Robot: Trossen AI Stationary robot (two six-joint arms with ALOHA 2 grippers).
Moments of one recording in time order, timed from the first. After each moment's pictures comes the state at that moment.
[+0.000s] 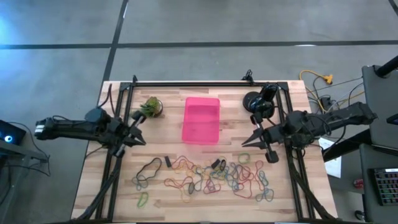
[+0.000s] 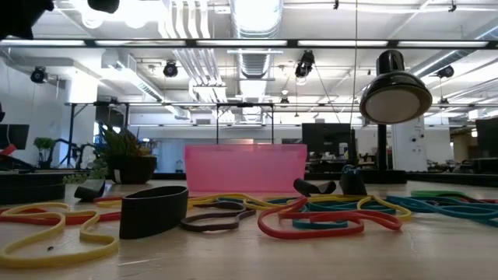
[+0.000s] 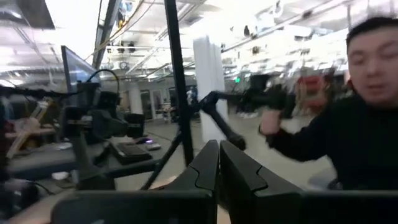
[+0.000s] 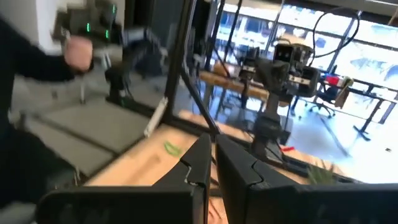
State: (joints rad) left arm 0.00 0.47 0.32 0.43 0.51 -0.03; right arm 0.22 0.81 0.66 0.11 -0.13 -0.20
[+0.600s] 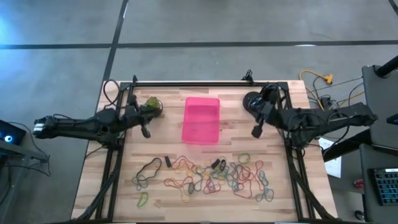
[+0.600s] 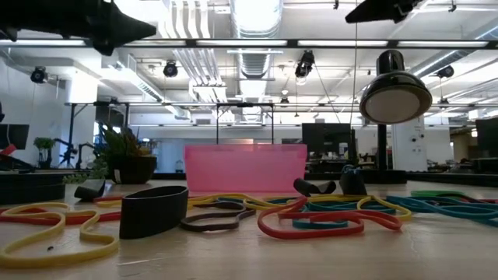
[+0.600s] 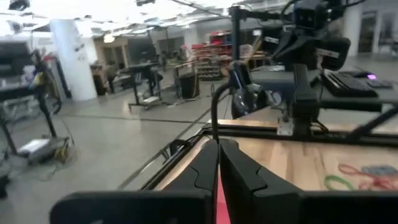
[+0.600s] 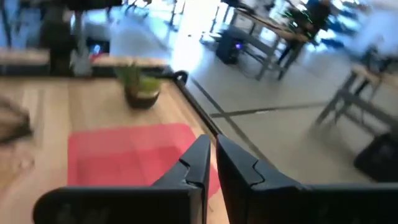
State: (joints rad) left arm 0.00 0.49 0.36 0.23 -0.40 0.11; right arm 0.18 0.81 0.79 -0.28 0.71 -0.01
